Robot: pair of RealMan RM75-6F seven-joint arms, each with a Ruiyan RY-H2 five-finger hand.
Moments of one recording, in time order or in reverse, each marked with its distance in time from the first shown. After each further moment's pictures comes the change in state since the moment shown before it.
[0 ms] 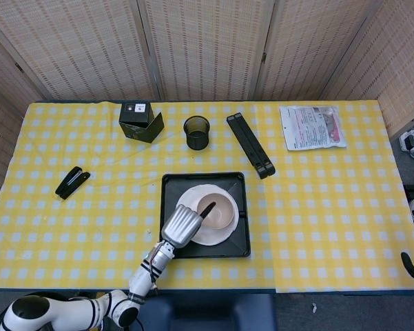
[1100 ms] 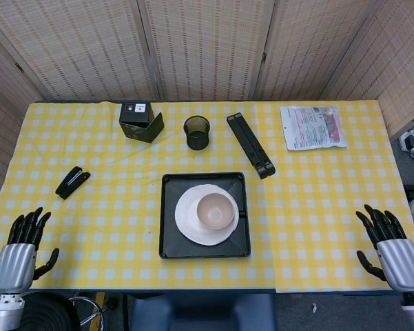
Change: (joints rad) left arm 0.613 0.678 0.261 -0.293 0.117 0.548 -0.552; right arm 0.091 -0.103 -0.019 -0.020 -0.103 -0.104 -0.179
